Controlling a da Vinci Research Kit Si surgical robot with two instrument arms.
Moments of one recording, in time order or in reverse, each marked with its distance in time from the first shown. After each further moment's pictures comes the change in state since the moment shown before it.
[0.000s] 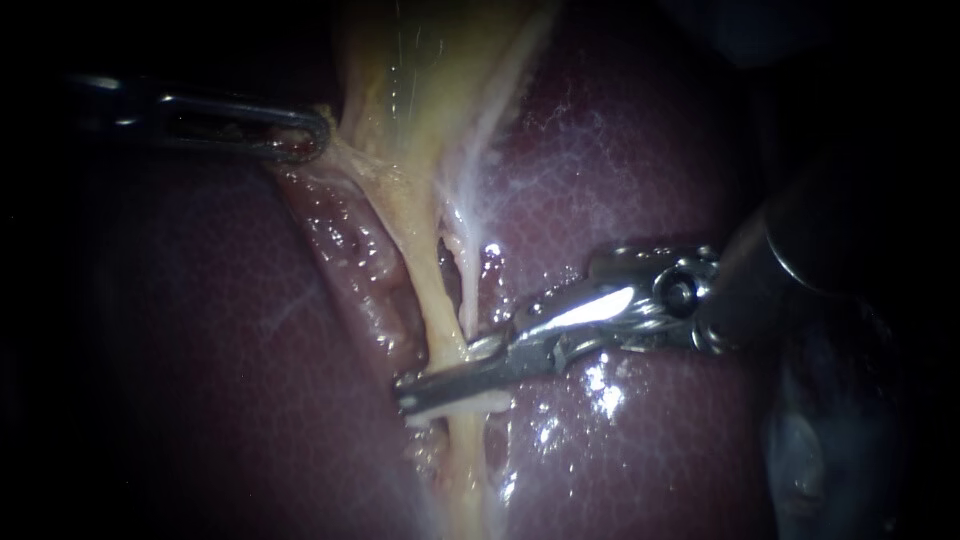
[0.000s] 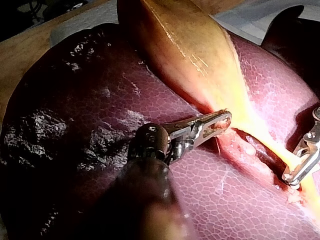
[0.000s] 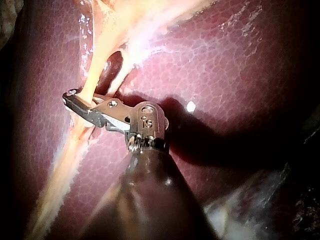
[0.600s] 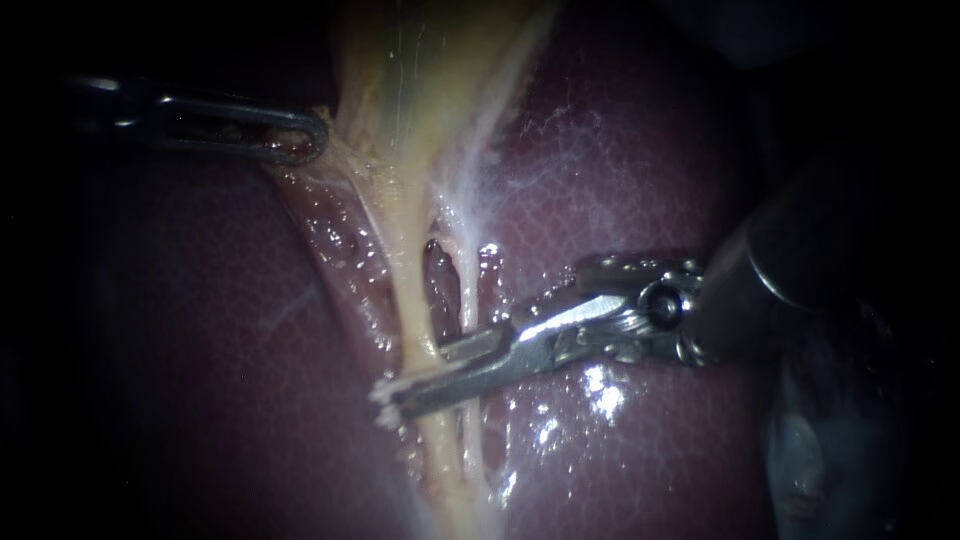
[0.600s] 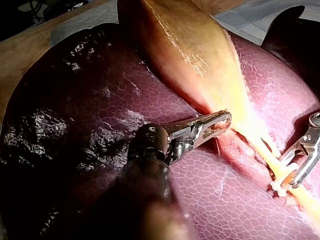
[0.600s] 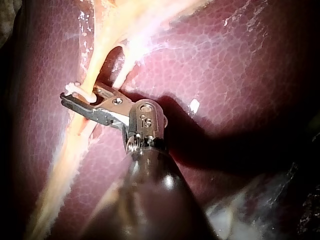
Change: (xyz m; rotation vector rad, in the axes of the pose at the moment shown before) right arm -0.001 0.001 0.001 -0.060 0.046 -0.045; left arm 0.000 0.000 0.000 0.001 0.000 -0.004
